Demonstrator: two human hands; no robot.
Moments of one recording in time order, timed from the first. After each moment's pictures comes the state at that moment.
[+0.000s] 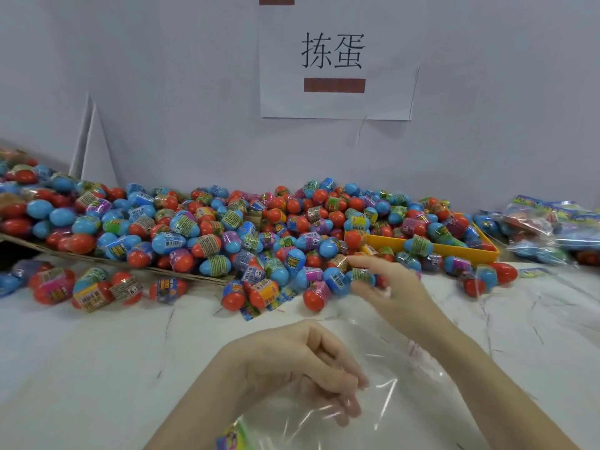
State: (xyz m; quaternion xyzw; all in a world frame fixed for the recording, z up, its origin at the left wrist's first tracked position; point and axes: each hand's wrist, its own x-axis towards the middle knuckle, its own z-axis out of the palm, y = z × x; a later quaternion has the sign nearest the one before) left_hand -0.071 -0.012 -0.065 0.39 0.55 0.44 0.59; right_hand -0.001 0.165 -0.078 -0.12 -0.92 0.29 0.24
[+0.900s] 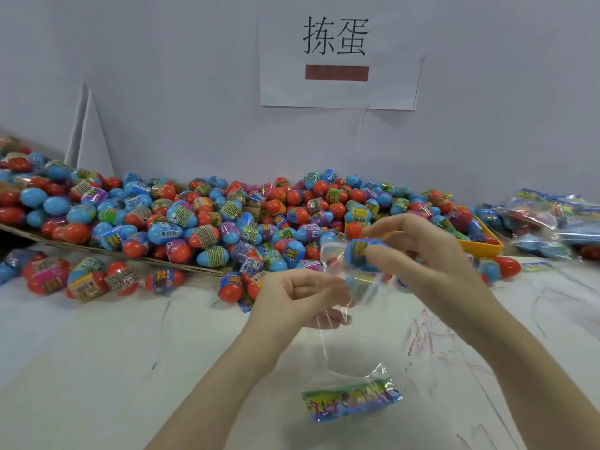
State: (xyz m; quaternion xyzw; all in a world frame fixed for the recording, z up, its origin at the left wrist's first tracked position) left_hand -0.066 0.005 -0.072 0.31 0.58 0.70 0.27; right_hand 0.031 0.135 -0.021 -0.06 -0.84 0.45 0.30
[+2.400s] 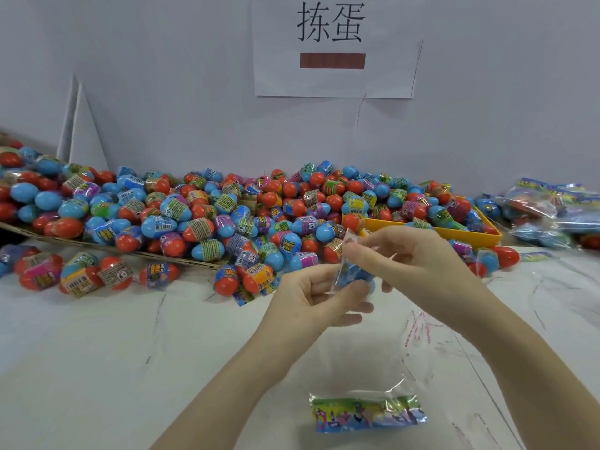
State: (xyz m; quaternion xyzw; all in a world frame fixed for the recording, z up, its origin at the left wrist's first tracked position) left_hand -0.047 0.012 -0.070 0.35 0.56 0.69 0.29; right_hand 0.027 0.135 -0.023 -0.13 -0.88 0.40 0.22
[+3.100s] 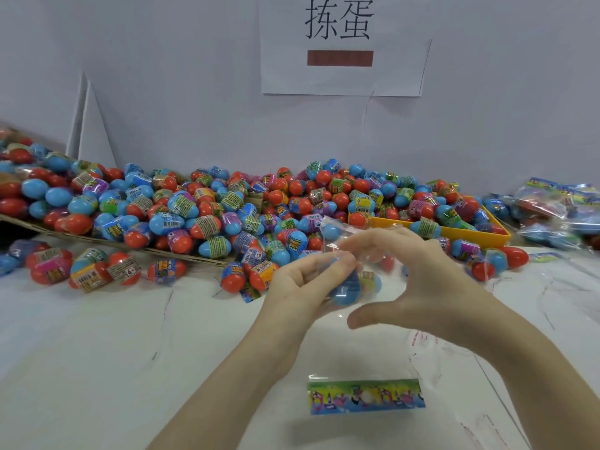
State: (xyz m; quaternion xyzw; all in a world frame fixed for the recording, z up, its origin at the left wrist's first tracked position) left_hand -0.053 0.011 -0.068 0.27 0.52 0.75 0.30; right_hand 0.033 0.128 -0.020 -0.04 -0.95 0.28 0.12
